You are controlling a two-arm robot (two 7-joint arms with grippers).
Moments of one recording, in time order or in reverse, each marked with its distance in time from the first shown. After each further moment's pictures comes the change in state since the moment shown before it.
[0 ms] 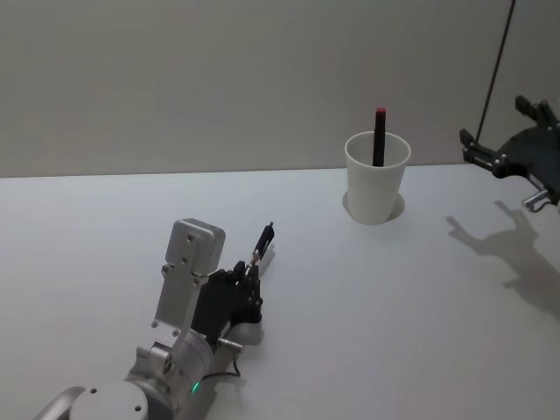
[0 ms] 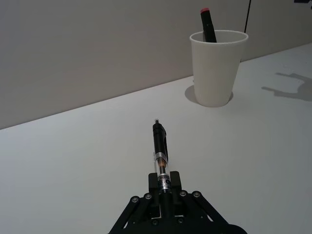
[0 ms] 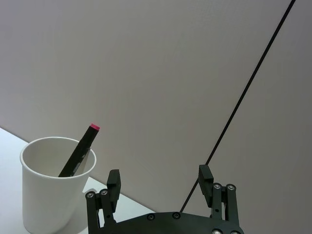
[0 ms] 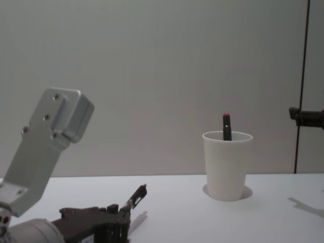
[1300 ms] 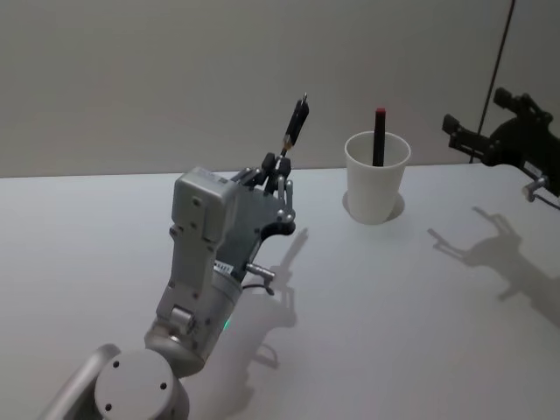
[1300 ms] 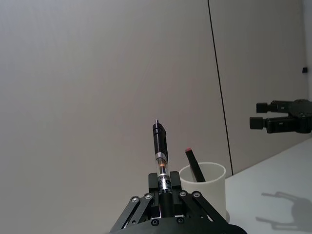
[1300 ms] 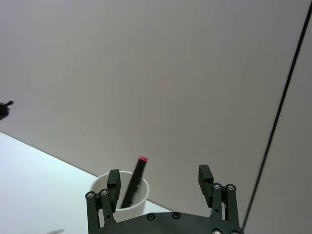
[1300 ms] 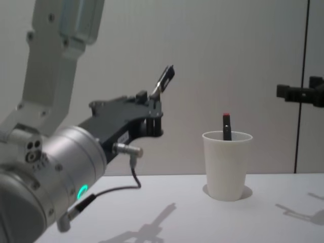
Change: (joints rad) left arm -0.085 -0.104 0.000 0.028 0.191 -0.375 -0.042; right arm 0.001 0.007 0.020 -0.064 0.273 0.118 0.163
